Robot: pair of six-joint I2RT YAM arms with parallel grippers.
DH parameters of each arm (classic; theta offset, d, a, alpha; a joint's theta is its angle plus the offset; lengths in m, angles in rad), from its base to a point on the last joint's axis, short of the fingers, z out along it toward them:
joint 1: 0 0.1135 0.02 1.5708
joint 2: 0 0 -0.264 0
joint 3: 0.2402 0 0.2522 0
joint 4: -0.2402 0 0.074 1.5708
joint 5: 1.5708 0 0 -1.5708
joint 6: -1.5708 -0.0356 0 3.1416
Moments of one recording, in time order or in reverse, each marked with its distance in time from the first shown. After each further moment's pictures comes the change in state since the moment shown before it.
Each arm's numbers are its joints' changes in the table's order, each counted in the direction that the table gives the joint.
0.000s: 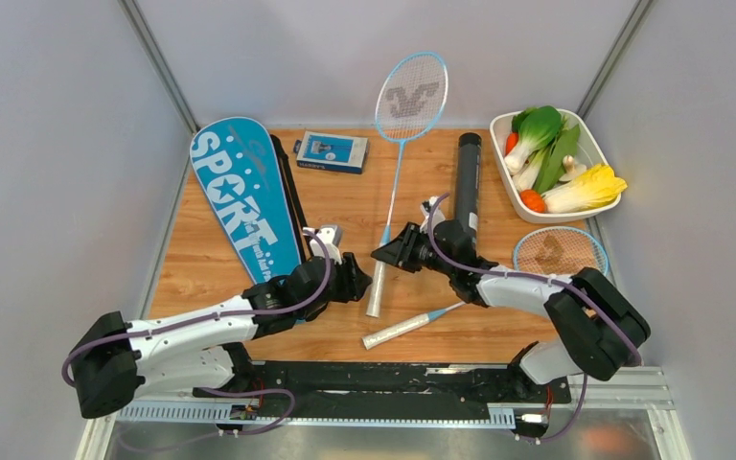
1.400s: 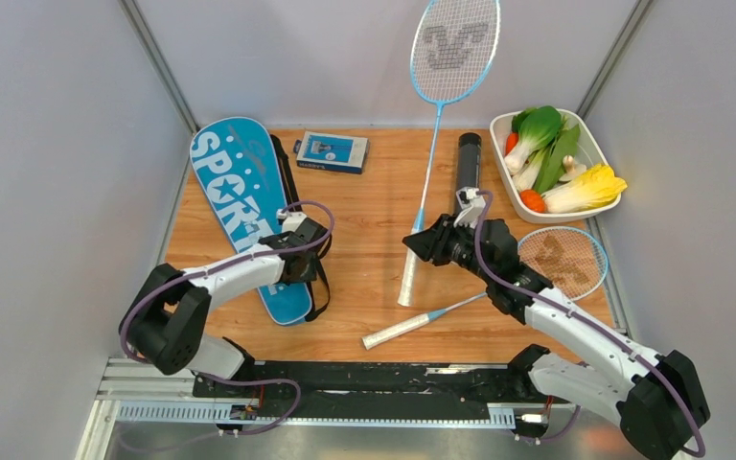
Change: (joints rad) left arm 0.422 -0.353 0.214 -0.543 -0.162 -0.120; right arm -0.052 0.475 0.040 -0.429 0.145 0.319
